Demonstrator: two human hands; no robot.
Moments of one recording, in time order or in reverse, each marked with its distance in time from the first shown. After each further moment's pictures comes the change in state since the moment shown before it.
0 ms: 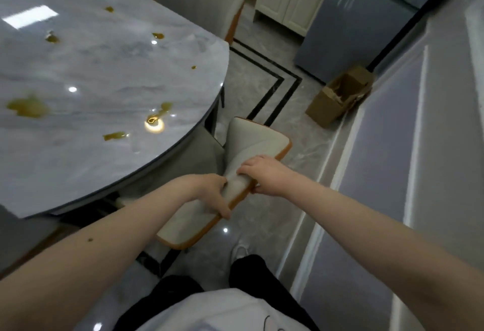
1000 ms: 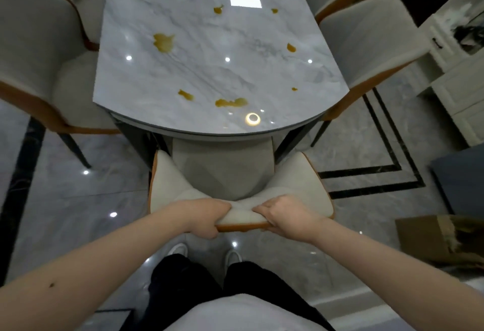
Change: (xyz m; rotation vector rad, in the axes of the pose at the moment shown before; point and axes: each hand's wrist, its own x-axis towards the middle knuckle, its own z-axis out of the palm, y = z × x) left_hand 0.038 0.062 0.040 -0.380 0.285 -0.294; right_hand 0.067 0.124 0.005 -0.219 -0.130 -0.876
